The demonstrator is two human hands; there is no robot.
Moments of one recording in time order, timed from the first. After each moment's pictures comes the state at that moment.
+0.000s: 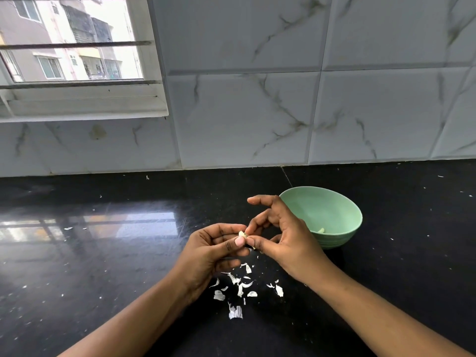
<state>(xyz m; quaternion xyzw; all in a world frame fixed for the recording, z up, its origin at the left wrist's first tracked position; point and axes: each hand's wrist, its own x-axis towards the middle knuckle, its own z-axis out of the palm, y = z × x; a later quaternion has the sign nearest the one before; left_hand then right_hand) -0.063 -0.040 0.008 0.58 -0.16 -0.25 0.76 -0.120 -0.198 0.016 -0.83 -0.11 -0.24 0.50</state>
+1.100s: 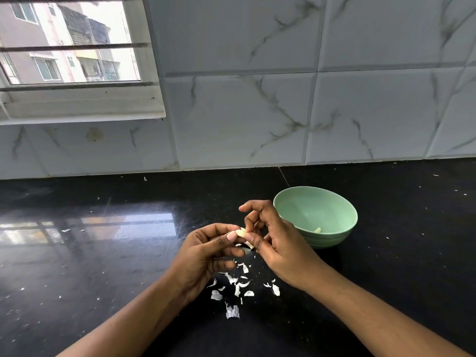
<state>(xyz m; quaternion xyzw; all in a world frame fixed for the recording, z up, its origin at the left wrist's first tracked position) -0.060 -0.039 0.005 0.54 -0.17 -0.27 0.78 -0.118 -0.199 0.012 -0.87 -0.17 -0.26 0.38</state>
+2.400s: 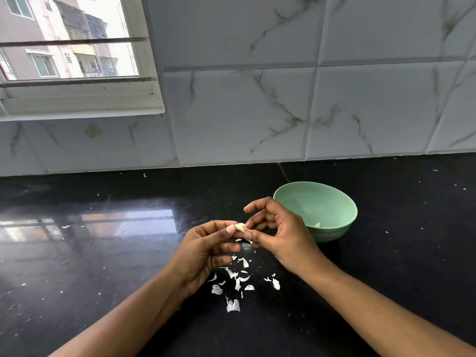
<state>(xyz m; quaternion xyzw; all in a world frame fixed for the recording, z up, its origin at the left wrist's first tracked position) -0.059 -0.040 0.006 0.54 -0.12 -0.28 0.78 -0.117 -0.198 0.010 -0.79 -0.07 -0.21 0.58</state>
